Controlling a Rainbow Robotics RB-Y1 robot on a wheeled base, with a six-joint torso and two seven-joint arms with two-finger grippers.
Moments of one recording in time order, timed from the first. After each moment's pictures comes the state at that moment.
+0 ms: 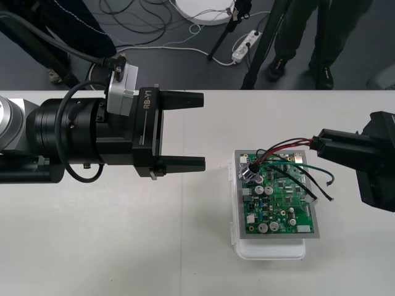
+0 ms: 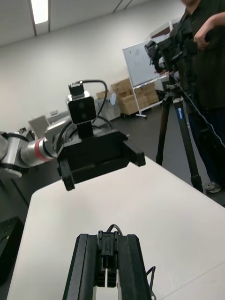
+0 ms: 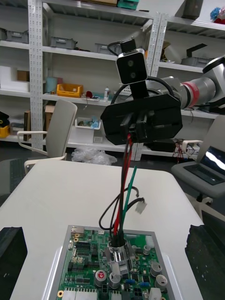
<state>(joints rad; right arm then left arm) 0.25 -1.17 -0.03 -2.22 0.36 -0.81 0.00 -0.38 0.78 -0.34 -2.00 -0.92 -0.90 0.24</state>
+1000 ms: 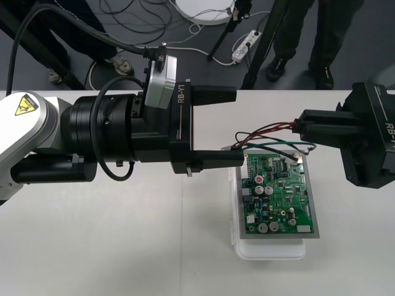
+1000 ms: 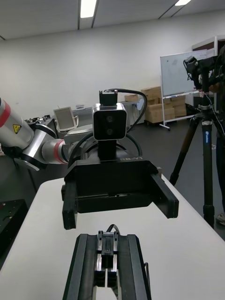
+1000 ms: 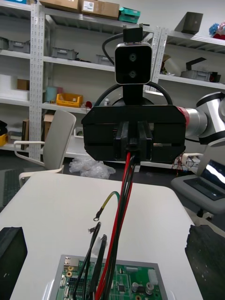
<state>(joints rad) -0.03 -0.98 -0.03 -2.14 0.63 -0.99 -0.19 -0.49 0.76 -0.51 -2.01 -0.90 -0.73 0.24</state>
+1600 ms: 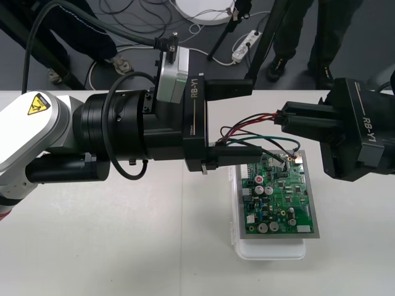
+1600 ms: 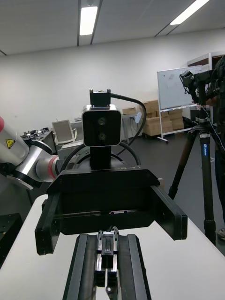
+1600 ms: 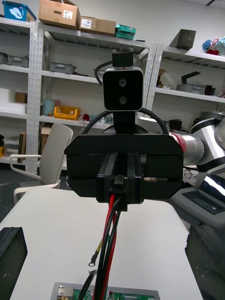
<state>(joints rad) -0.09 -0.88 0.04 -2.12 0.67 -0.96 -0.19 -0.51 0.70 -0.52 -2.01 -0.90 -0.71 0.24</state>
